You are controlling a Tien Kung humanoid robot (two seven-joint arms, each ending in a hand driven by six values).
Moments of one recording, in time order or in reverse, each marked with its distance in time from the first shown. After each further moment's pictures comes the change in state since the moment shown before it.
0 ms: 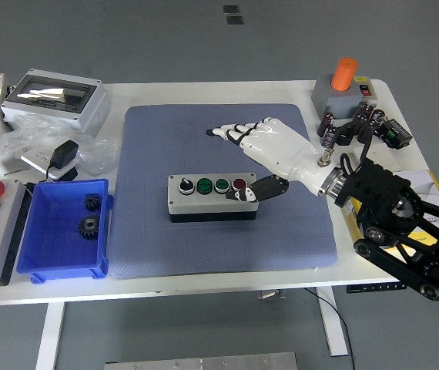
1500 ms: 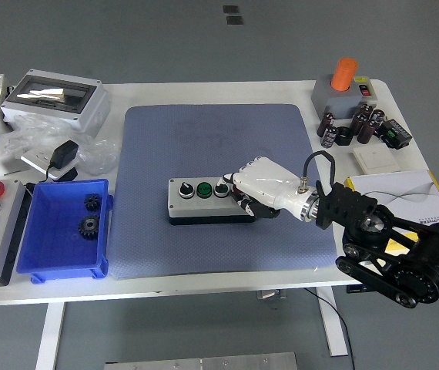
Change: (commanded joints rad) left arm -0.005 0.003 -0.004 0.000 0.001 -0.021 -0.024; right arm 0.014 0.098 -0.124 -0.209 0.039 0.016 -0.015
